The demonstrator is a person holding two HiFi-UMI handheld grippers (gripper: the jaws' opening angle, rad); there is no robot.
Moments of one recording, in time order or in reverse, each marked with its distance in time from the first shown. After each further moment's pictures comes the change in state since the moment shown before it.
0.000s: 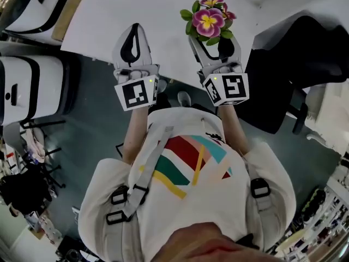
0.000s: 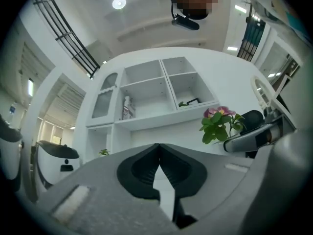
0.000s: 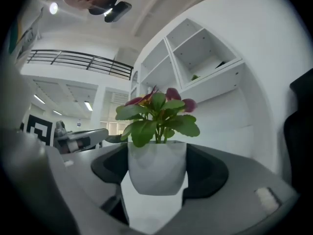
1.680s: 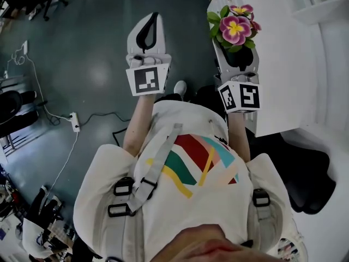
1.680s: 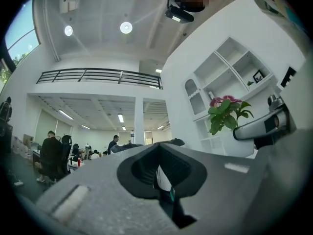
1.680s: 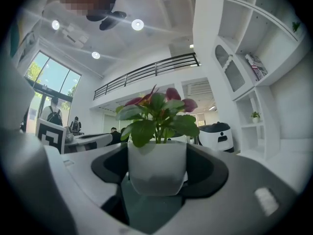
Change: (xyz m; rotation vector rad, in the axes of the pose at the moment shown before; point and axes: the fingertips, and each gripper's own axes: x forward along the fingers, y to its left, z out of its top) left arm -0.483 0.143 0.083 0.204 0.150 0.979; right arm -0.135 0.401 -0.020 0.048 0.090 0.994
